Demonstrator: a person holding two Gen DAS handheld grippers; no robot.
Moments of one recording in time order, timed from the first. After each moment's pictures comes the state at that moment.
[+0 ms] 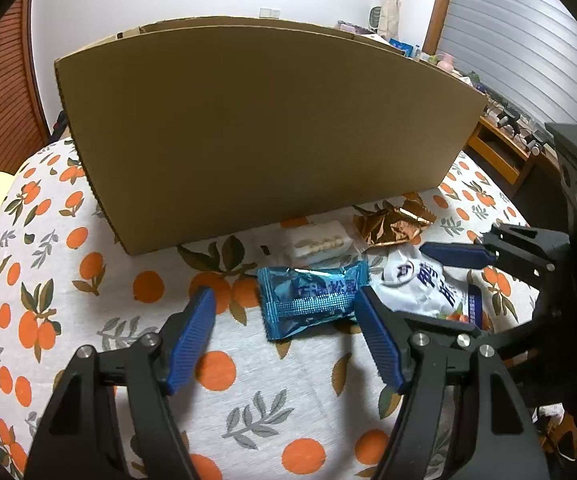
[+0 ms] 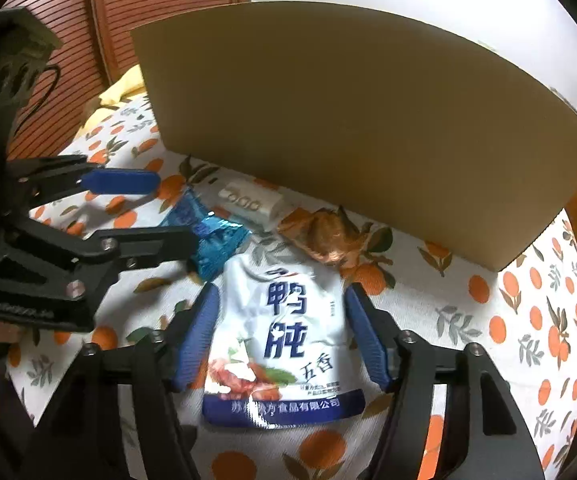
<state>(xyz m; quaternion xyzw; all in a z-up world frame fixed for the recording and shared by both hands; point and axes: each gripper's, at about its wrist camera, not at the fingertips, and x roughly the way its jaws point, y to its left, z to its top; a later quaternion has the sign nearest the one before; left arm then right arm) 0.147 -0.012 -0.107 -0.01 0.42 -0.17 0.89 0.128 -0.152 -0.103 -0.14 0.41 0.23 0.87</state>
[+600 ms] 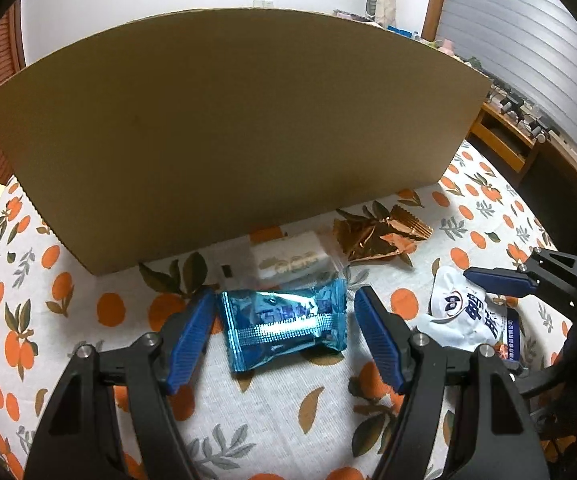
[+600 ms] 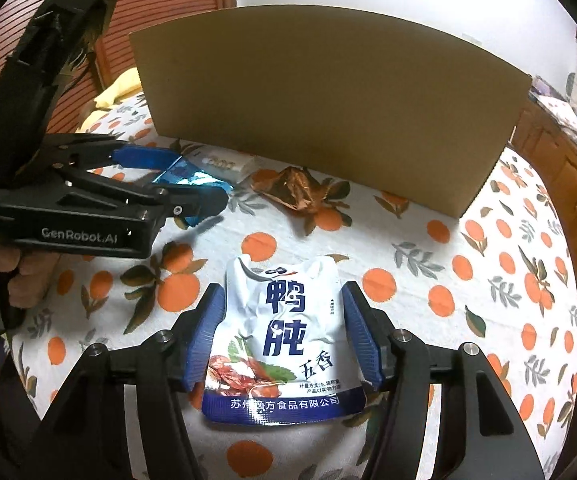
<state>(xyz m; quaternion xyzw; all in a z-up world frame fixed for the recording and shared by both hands) 0.162 -0.043 -0.113 0.02 0.43 -0.17 0.89 0.099 -0.187 -0.100 -0.13 0.41 0.21 0.88</state>
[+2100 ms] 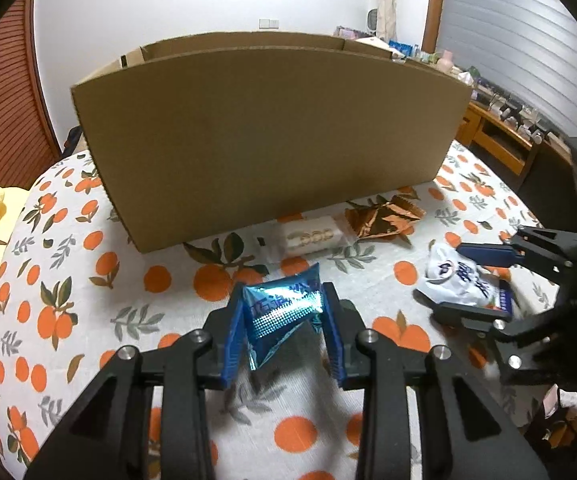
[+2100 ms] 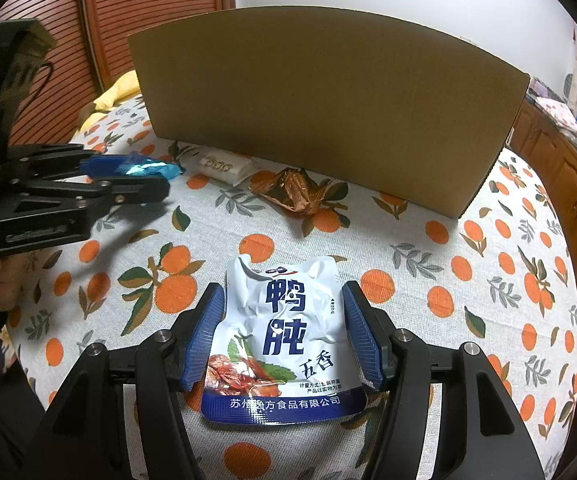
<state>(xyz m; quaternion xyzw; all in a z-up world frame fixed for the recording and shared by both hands) 0.117 -0.006 -0.097 0.03 0.39 -0.16 0.91 0.101 -0.184 -0.101 -0.13 0.41 0.21 0.88</state>
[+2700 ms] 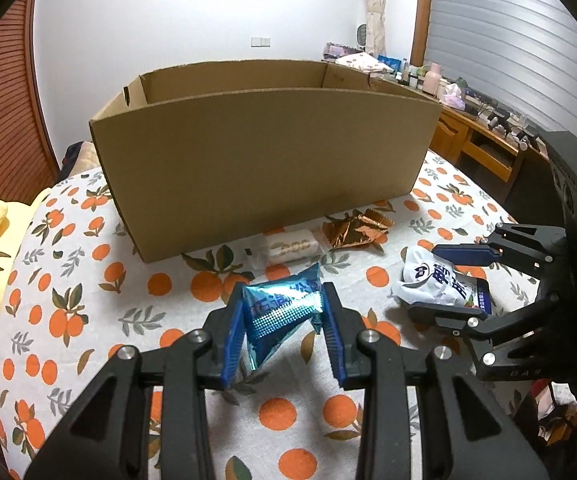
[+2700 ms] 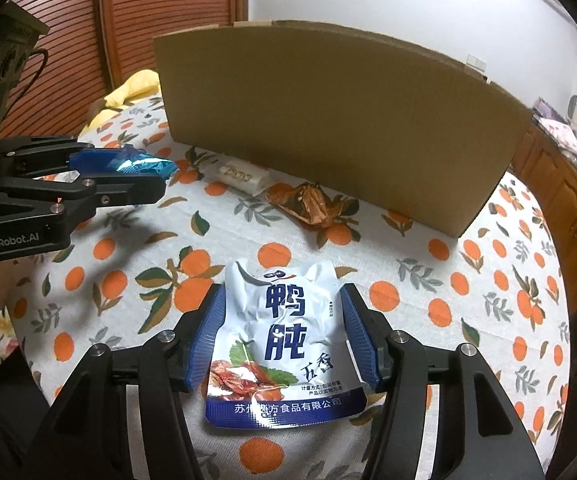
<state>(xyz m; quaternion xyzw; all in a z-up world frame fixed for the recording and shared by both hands) 0.097 -0.013 -0.078 0.03 0.36 -0.17 0.92 0.088 -0.174 -0.091 -0.15 0.38 0.22 0.89</state>
